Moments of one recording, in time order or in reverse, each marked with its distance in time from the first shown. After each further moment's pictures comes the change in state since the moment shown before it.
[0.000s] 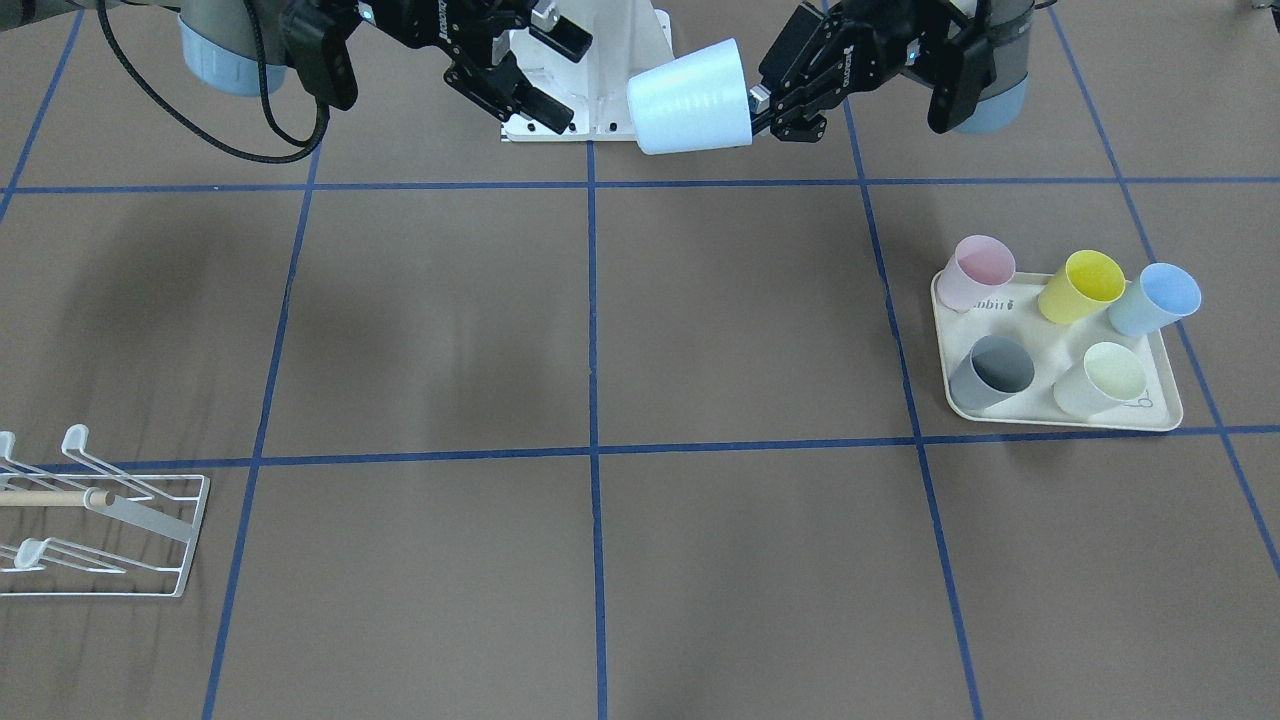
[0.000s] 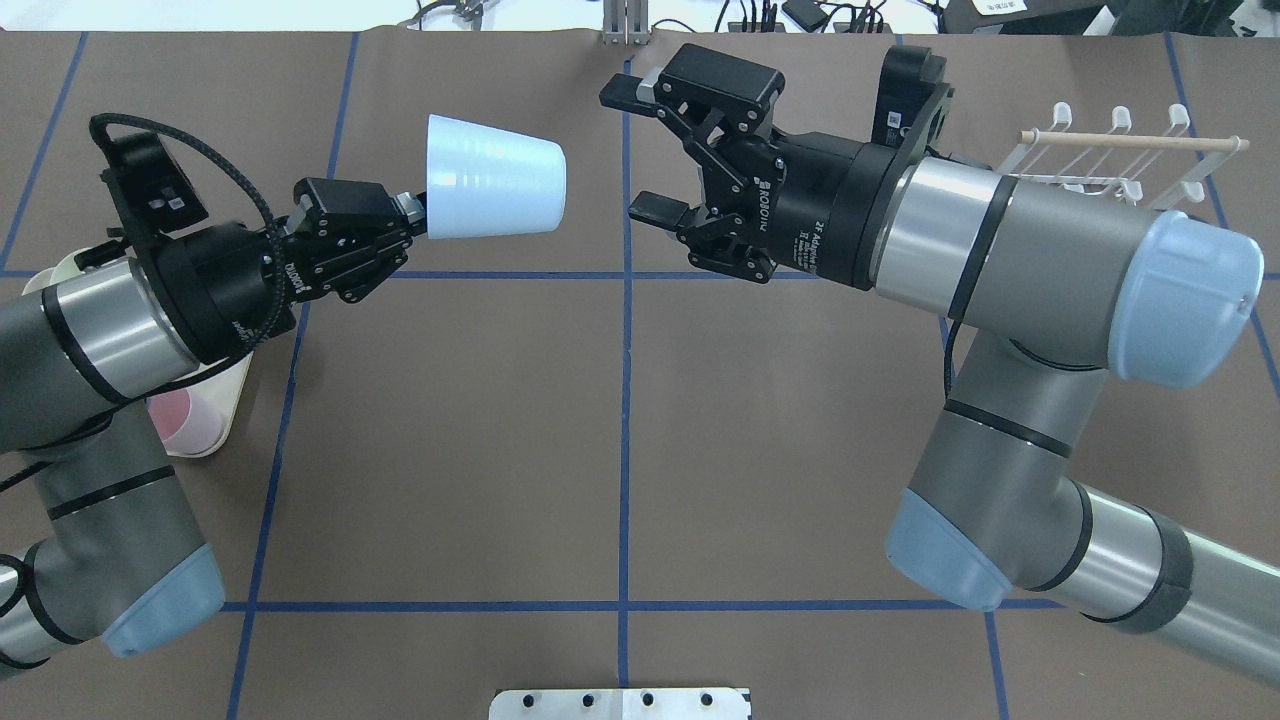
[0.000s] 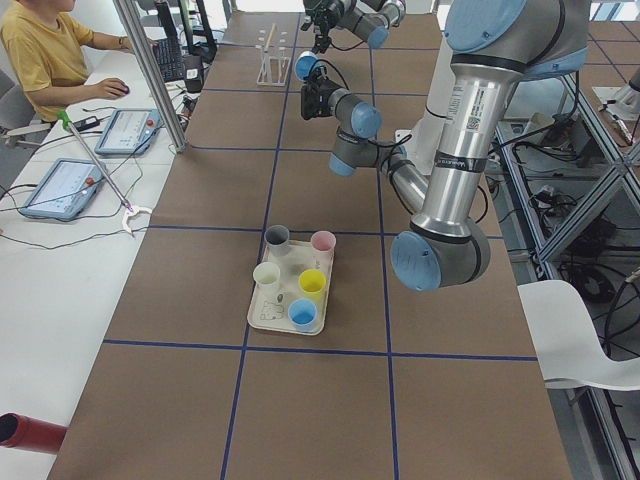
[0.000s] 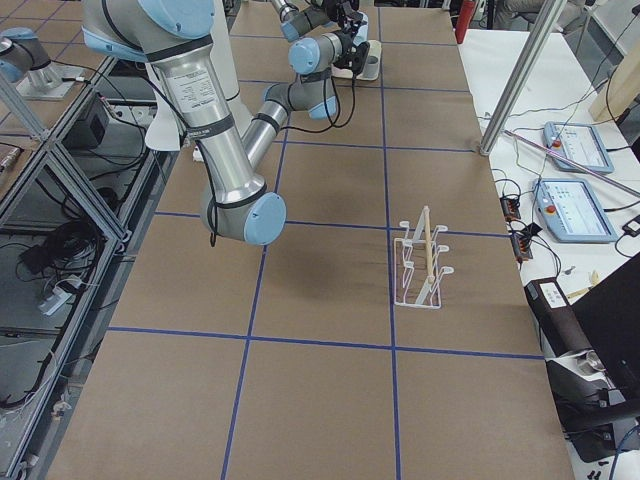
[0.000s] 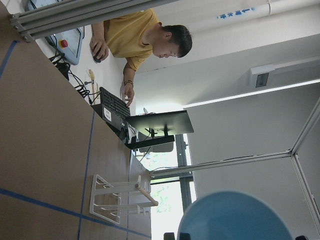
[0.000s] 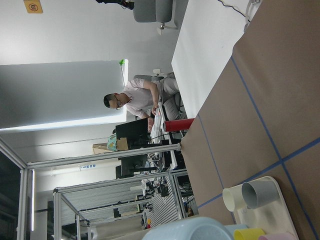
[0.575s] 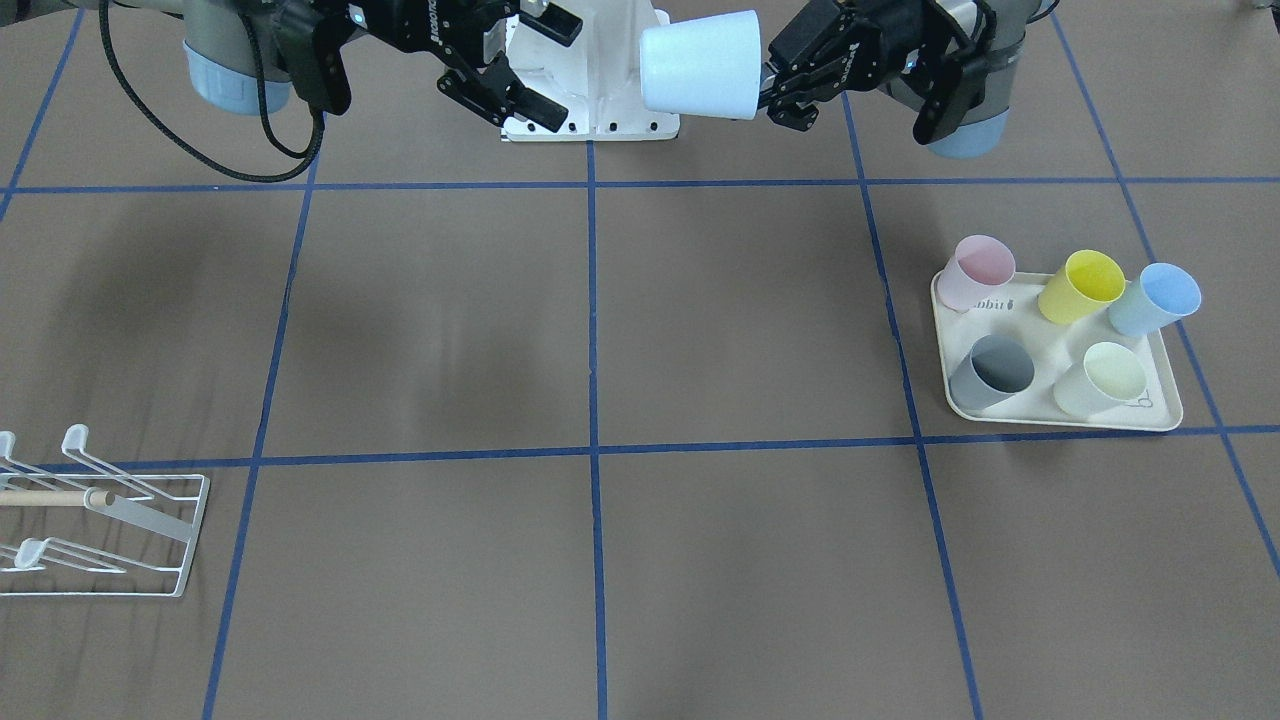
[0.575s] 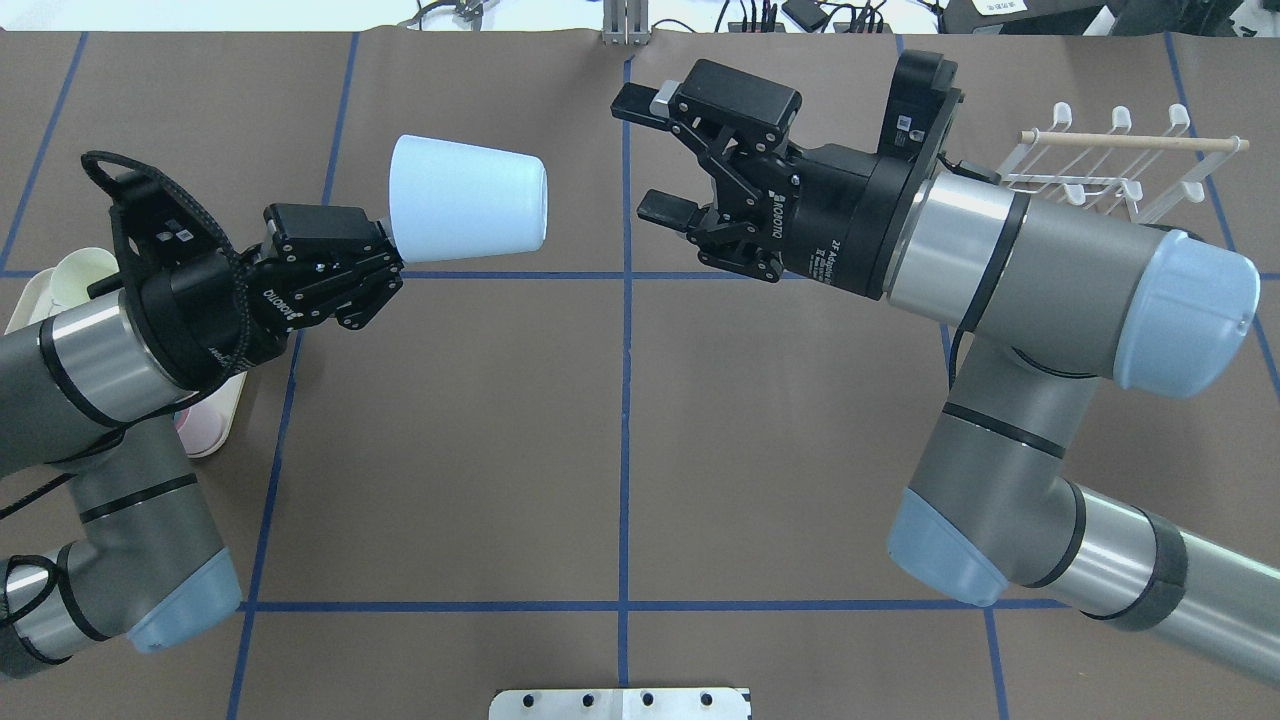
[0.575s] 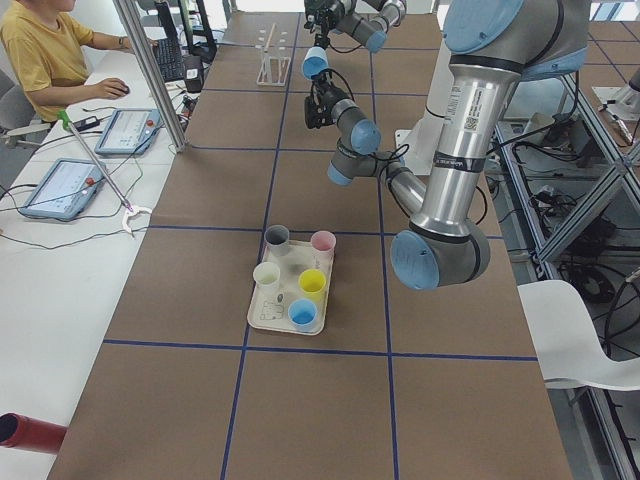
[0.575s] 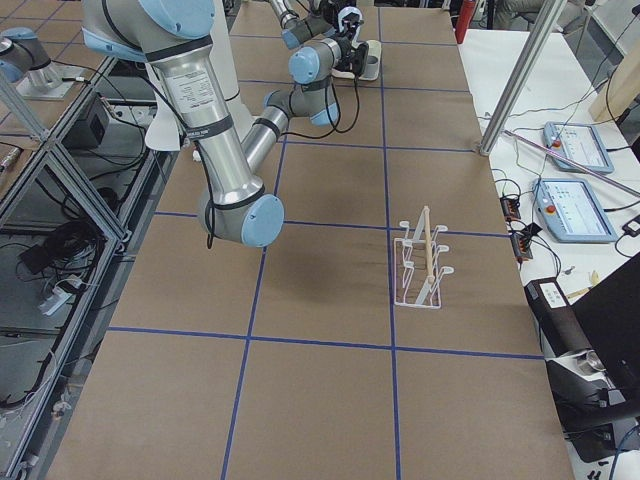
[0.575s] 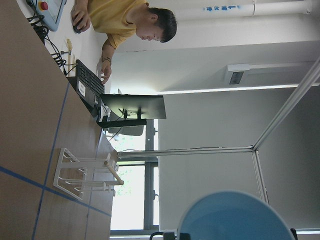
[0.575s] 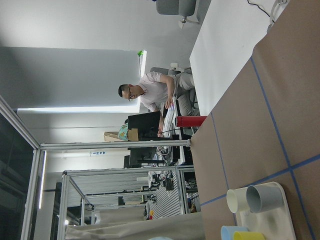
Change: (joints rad) left arm 0.017 0.001 0.088 -0.244 -0.010 -0.081; right arm -0.002 -0.030 -0.030 0.094 0.006 -0.141
